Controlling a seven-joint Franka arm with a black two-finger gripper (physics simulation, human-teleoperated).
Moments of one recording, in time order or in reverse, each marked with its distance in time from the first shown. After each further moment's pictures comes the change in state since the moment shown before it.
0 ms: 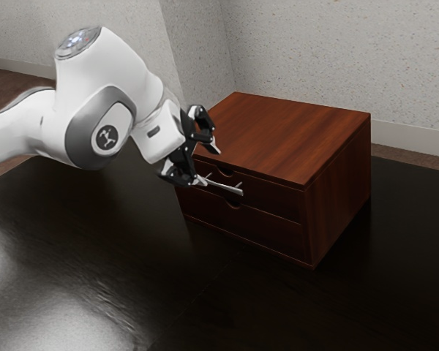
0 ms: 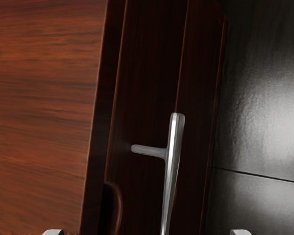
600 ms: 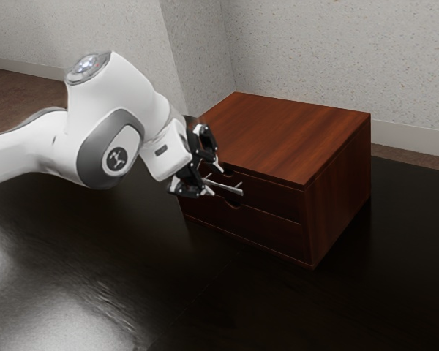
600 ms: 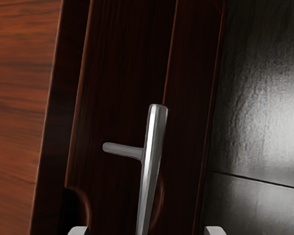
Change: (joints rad) arm 0.003 0.009 -0.001 -0.075 -0.003 0.087 -0.016
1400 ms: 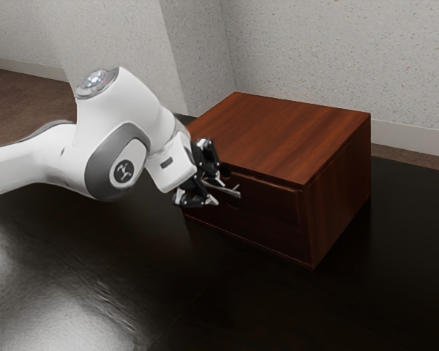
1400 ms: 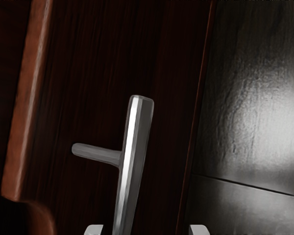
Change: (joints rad) arm 0.001 0.011 0.001 -0.043 -0.008 0.032 -0.010
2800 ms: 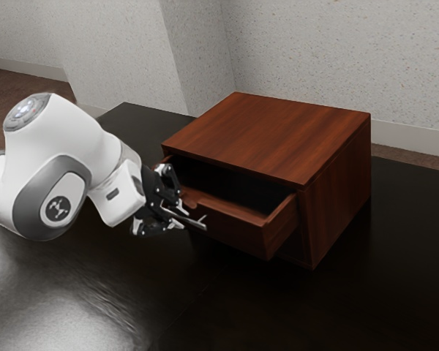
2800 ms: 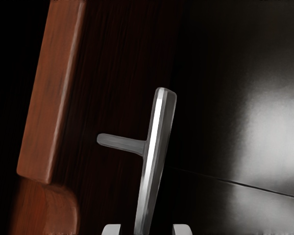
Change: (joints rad) arm 0.006 -0.303 0.006 -0.298 0.005 0.015 -0.009
